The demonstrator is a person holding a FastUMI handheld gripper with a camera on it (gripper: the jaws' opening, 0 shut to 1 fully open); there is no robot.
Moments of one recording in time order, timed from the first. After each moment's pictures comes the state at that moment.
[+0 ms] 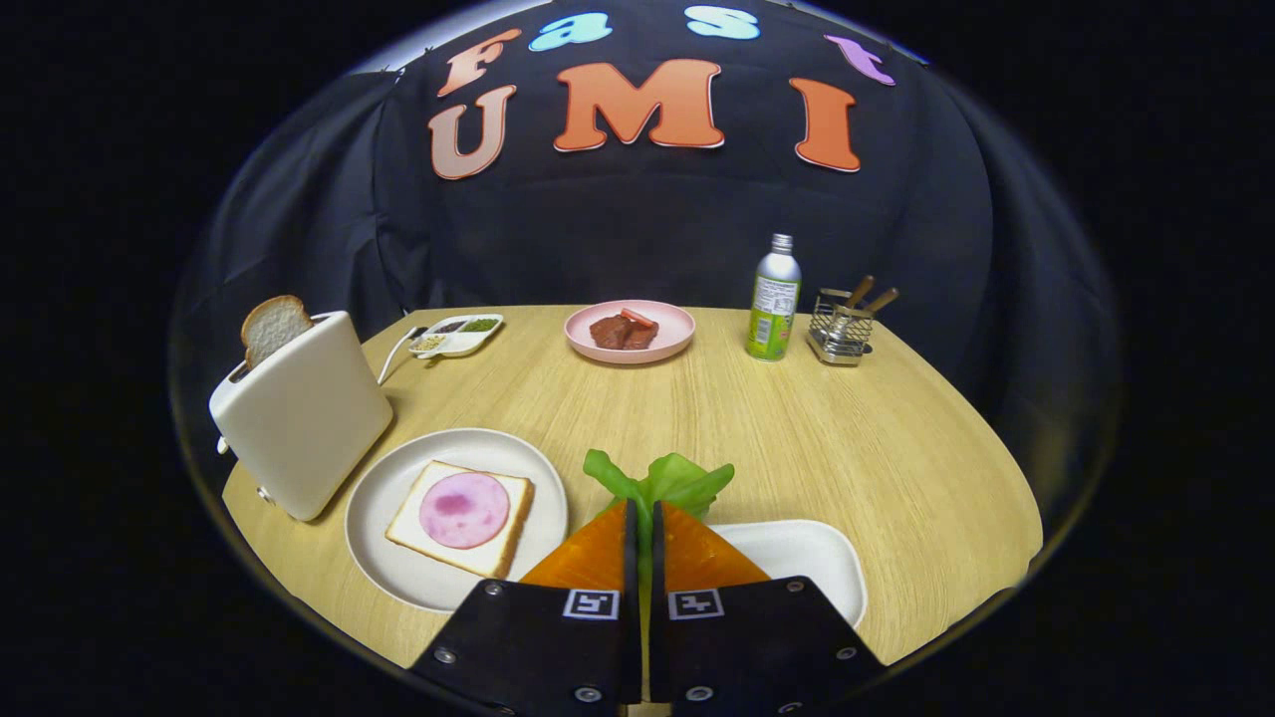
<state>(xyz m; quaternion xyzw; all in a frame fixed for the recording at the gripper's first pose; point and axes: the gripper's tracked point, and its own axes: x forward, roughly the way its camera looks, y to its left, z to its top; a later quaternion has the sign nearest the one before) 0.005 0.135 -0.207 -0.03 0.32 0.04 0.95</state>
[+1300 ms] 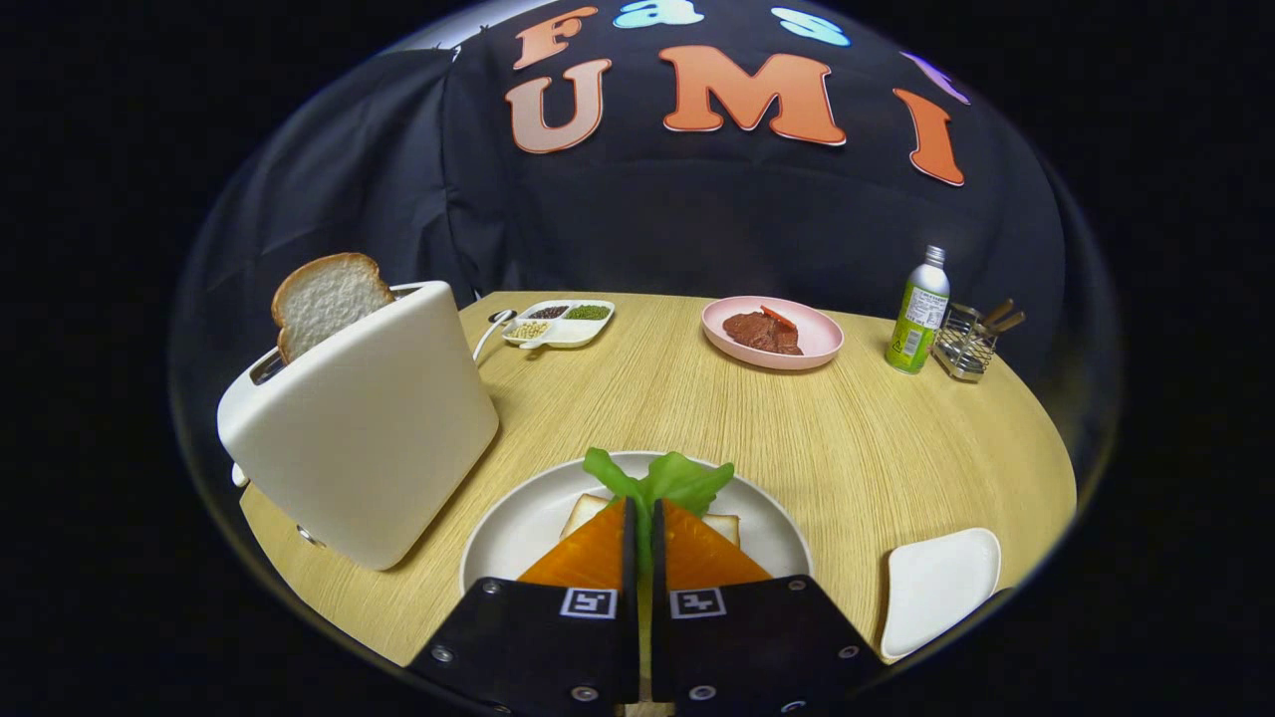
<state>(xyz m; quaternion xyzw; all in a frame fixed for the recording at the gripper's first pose) 0.026 0.277 -0.239 -0.03 0.33 0.12 0.94</state>
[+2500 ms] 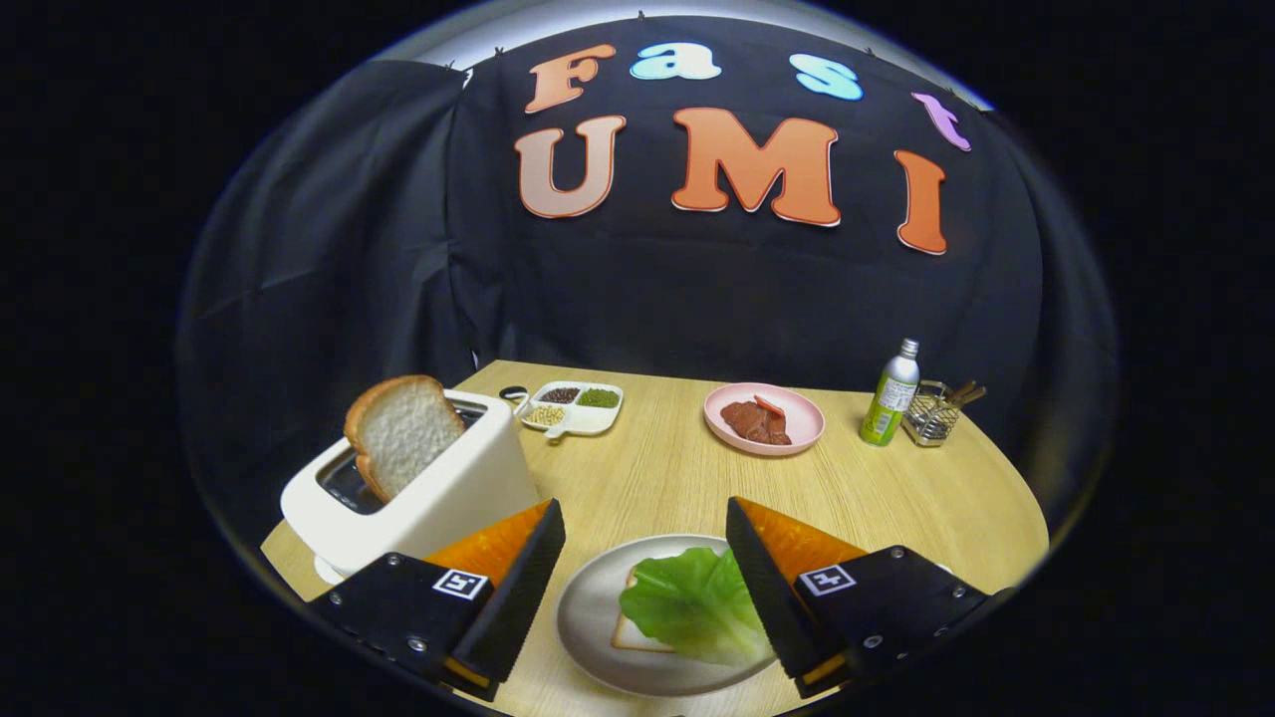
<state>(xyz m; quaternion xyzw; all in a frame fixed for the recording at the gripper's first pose) 0.032 0.330 -0.124 -0.04 0.24 0.09 0.97</state>
